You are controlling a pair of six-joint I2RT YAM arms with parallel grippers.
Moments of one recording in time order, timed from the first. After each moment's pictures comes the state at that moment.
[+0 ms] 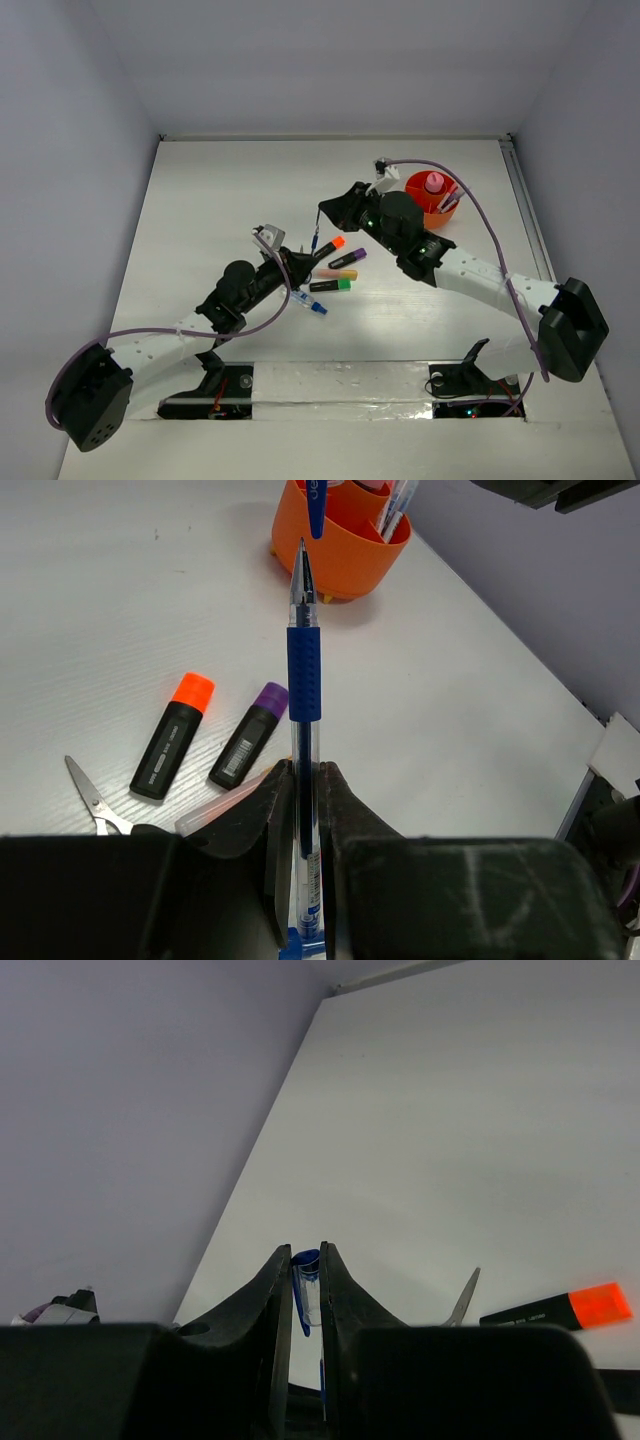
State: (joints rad) left arm -0.72 0.94 0.26 0.63 0.08 -0.43; right arm 0.81 1.36 0.97 0.30 0.14 0.73
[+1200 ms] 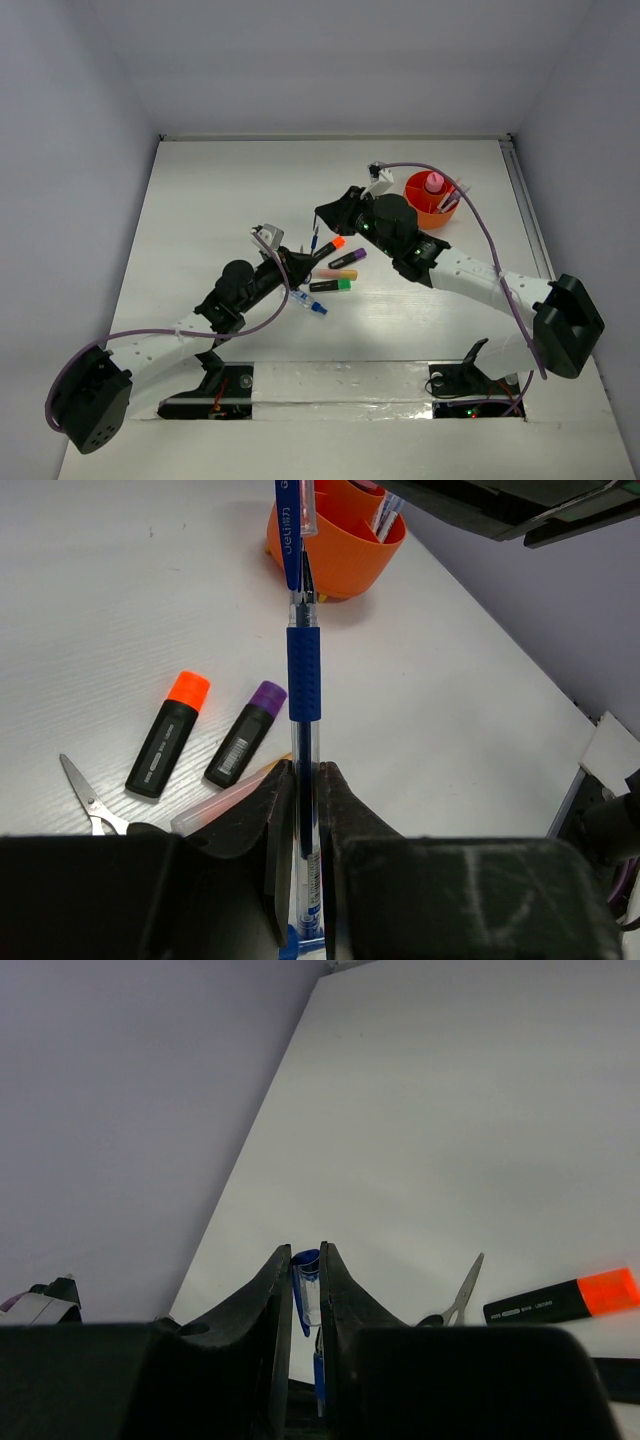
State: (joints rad) left arm -0.71 0.93 0.26 0.62 0.10 -0.44; right arm 0.83 1.39 0.97 0.30 0.14 0.74
